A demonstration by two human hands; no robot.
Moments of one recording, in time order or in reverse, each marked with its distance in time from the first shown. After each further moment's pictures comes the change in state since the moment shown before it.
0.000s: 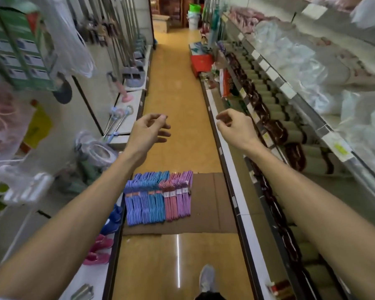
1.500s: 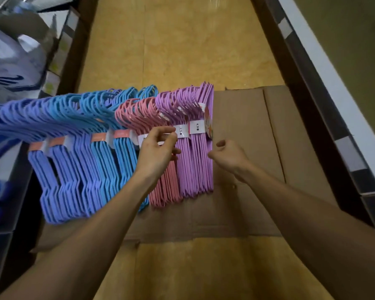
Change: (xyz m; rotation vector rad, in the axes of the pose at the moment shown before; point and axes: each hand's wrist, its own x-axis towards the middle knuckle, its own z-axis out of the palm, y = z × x) left_hand 0.219 -0.850 0.117 0.179 0.037 -0.309; right_hand 0.044 0.598 0.733 0.249 -0.453 0.695
